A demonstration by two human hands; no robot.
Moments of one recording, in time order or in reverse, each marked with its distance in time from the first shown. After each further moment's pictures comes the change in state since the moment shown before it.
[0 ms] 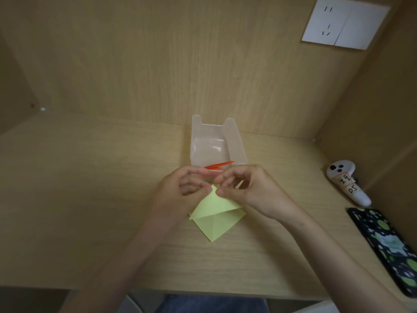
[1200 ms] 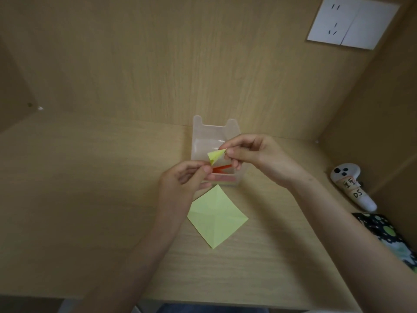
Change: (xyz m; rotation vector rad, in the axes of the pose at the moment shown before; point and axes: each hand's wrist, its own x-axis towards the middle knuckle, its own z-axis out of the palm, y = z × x) left_hand 0.021 0.003 0.016 -0.309 0.210 0.015; right_hand 0.054 -0.002 -0.042 0.153 -0.079 -0.074
